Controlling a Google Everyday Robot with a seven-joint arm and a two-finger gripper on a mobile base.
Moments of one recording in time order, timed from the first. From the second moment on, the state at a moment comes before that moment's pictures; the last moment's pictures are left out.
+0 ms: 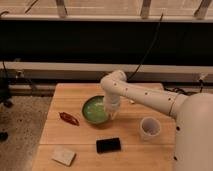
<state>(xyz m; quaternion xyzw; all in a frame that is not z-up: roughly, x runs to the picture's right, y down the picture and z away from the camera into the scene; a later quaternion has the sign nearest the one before) 0.019 0.154 0.835 -0.33 -0.22 -0.44 0.81</state>
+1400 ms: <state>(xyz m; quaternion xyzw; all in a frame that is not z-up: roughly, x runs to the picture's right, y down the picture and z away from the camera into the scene) 0.072 0.075 0.911 -0.32 -0.19 -0.38 0.85</state>
